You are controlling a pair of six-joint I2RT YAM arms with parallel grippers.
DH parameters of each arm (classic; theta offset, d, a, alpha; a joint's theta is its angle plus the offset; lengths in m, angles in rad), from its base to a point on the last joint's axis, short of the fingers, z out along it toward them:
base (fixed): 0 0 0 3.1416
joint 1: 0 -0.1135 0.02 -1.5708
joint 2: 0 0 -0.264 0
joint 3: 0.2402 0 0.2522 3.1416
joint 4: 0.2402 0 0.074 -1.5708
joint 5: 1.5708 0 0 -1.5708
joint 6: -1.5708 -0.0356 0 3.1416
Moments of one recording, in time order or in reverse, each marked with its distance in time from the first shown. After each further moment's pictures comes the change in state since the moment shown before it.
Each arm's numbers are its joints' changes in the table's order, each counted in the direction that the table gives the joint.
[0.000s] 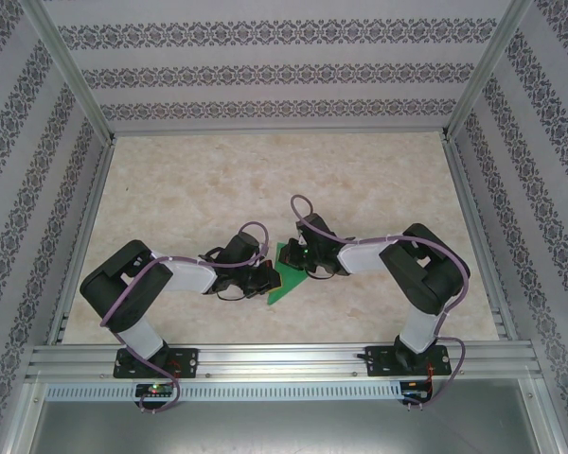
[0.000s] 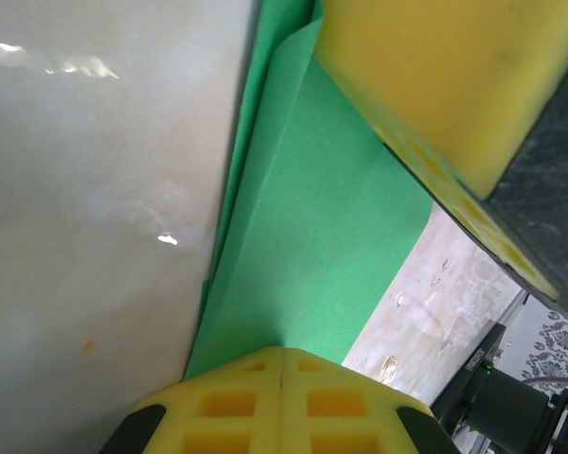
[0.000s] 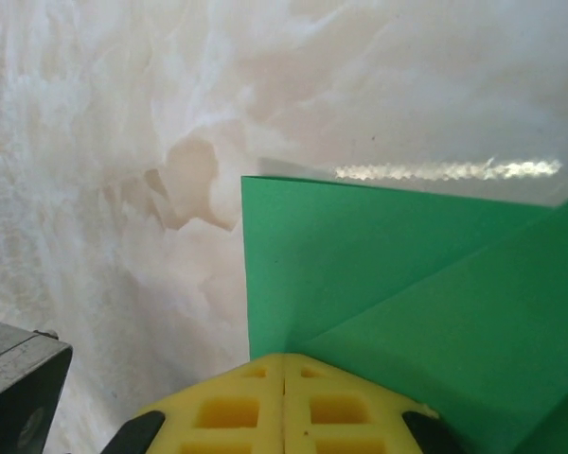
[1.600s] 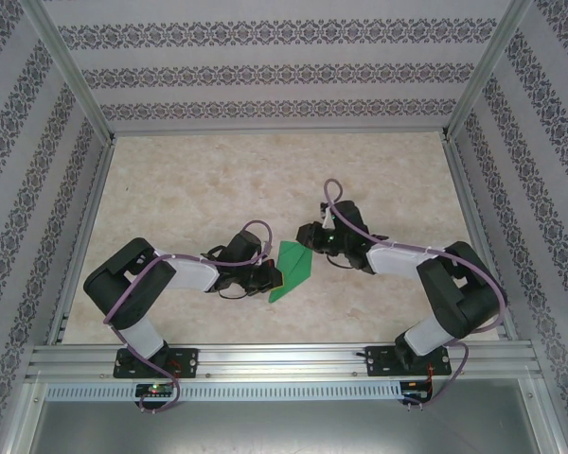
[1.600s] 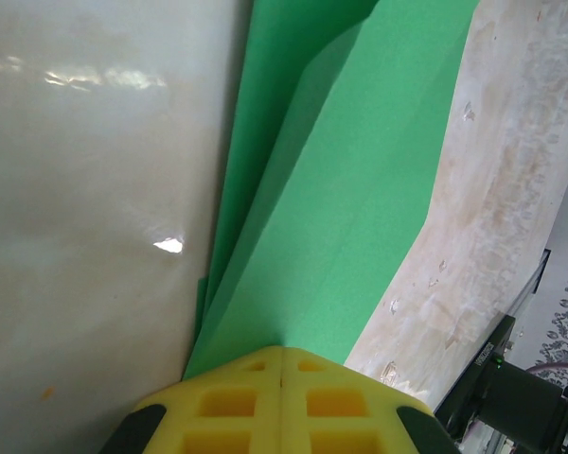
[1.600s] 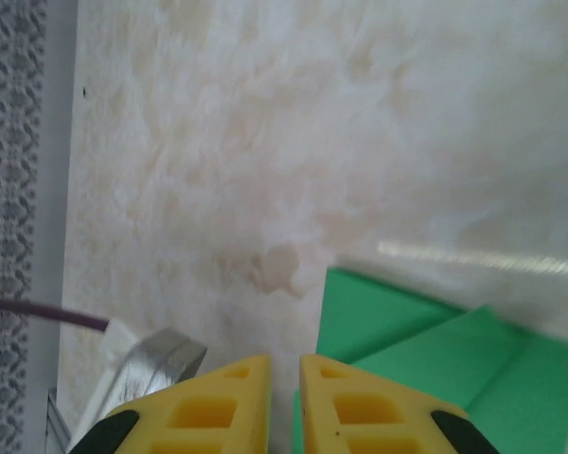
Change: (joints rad) left arm 0.000 -0.024 0.022 -0.002 0.008 -0.057; right arm 0.140 0.223 -0.096 -0.051 -0.068 0.097
